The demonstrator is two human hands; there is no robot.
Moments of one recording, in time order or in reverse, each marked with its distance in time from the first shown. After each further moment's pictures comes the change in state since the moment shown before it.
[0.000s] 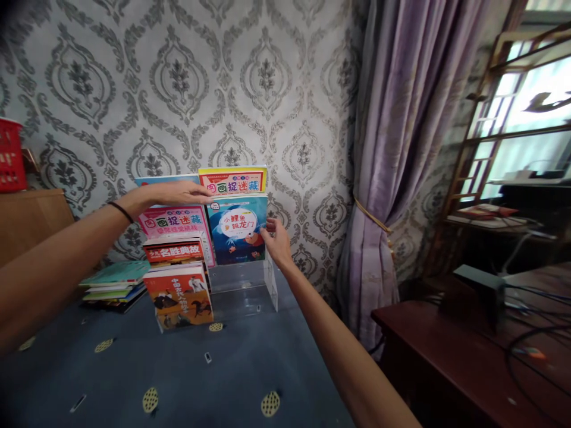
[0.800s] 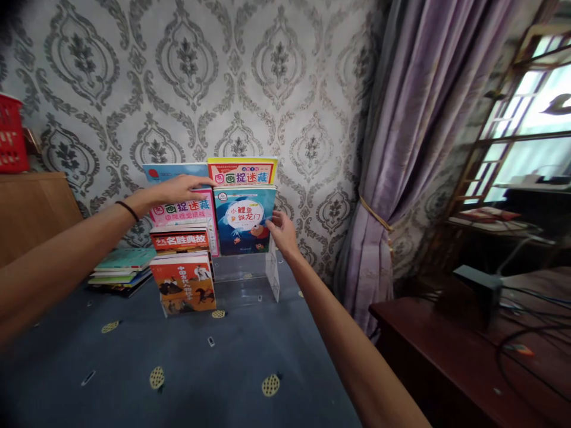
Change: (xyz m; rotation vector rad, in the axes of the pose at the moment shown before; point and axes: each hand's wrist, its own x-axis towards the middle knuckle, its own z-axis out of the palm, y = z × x) left_hand -0.017 -0.032 0.029 -0.016 0.133 -0.024; right_hand 0.004 -0.004 -0.001 0.187 -0.091 0.087
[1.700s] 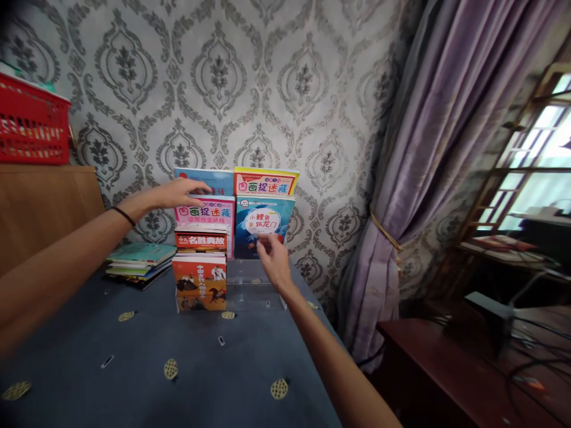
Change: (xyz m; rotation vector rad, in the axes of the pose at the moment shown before) left_hand -0.063 -0.018 -0.016 -0.018 0.048 -0.143; right_hand -0.068 -0.049 0.057 -0.178 -0.116 -0.126
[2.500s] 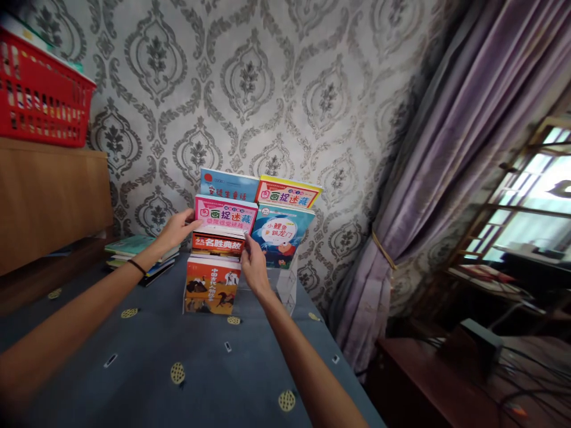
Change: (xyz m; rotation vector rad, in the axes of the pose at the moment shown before) left_hand -0.071 -0.041 0.122 -0.472 0.619 -0.313; right_hand 0.004 0.010 0.091 -0.005 -0.089 -0.012
